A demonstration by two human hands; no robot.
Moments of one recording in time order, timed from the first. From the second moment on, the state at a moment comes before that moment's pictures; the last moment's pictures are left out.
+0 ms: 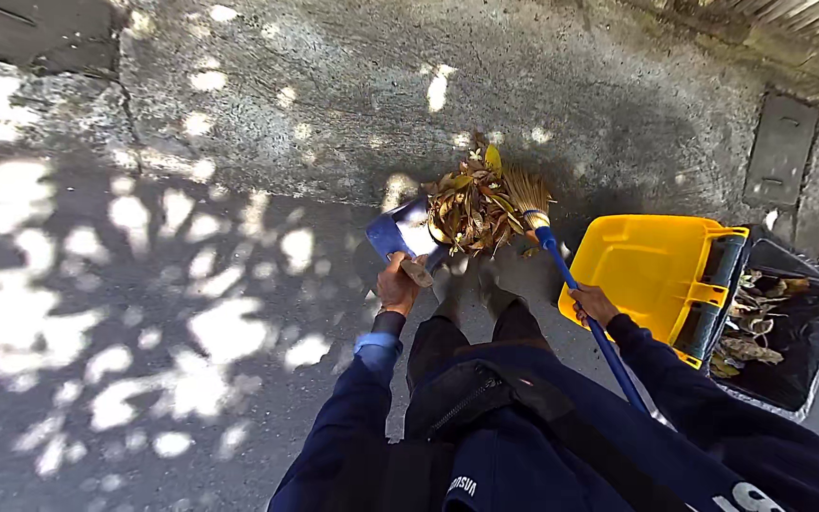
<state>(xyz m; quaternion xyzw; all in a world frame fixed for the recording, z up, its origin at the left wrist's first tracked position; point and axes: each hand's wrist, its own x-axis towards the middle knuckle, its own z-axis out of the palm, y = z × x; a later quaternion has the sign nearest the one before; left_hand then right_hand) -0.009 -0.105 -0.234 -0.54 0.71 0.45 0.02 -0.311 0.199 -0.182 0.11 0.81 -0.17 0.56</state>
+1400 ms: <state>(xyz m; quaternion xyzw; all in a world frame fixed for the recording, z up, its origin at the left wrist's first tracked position) 0.067 -0.090 -0.238 -0.69 0.46 0.53 -0.17 -0.368 0.112 -0.113 -0.12 0.83 -0.07 0.54</state>
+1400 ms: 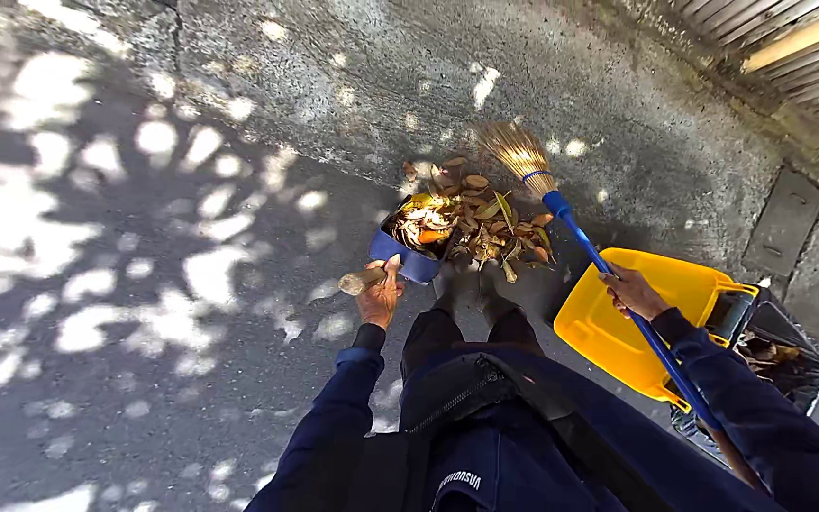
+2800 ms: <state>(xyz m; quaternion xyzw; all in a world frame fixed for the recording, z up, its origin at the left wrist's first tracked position) 0.076 -0.098 -0.253 -0.52 0.69 0.50 0.00 -0.251 0.285 -0.083 0.18 0.82 -0.20 0.50</state>
